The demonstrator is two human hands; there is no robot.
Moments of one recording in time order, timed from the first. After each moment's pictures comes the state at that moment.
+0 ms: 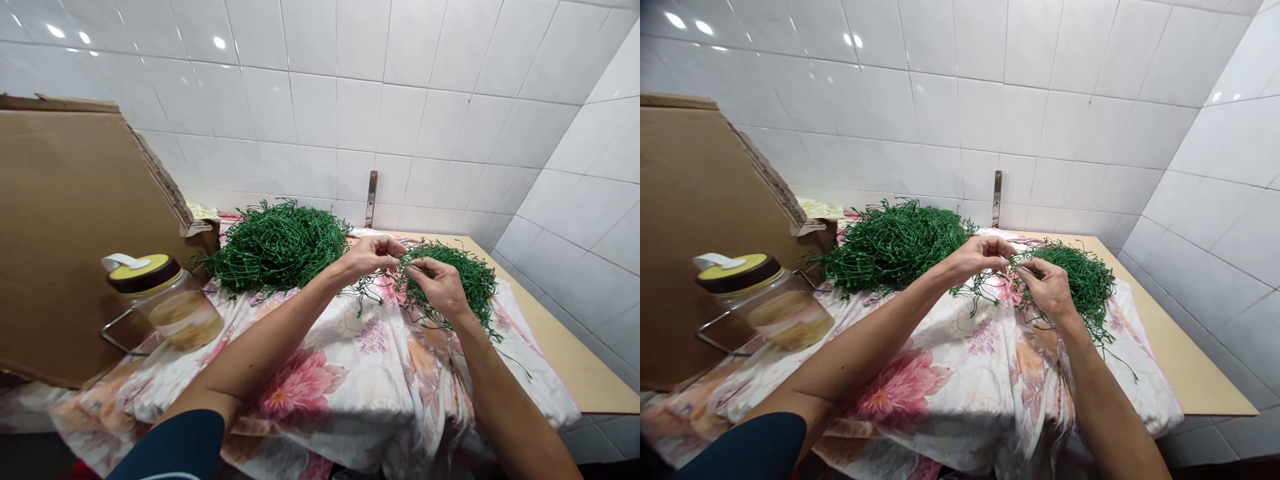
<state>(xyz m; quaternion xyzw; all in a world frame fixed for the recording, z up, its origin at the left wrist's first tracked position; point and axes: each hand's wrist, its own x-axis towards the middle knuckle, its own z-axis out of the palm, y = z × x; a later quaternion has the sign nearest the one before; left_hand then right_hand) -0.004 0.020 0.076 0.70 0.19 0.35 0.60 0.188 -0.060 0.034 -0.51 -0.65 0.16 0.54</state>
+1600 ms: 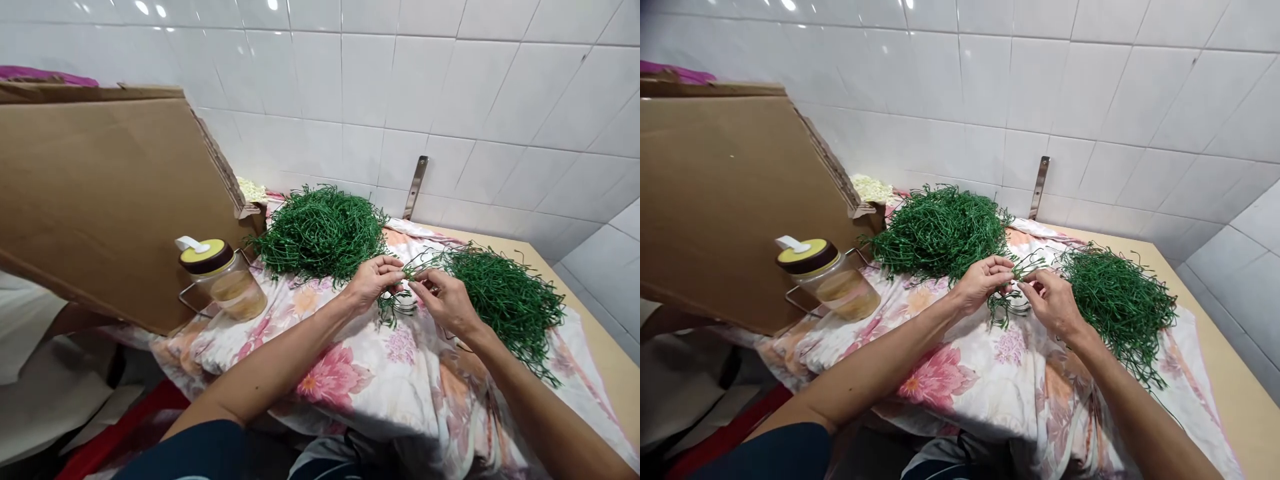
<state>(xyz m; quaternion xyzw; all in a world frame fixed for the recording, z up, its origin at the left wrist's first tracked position) -0.047 0.001 0.021 0.44 0.30 0.48 0.70 0.150 -0.030 0.022 -0.48 -0.77 0.15 0.40</state>
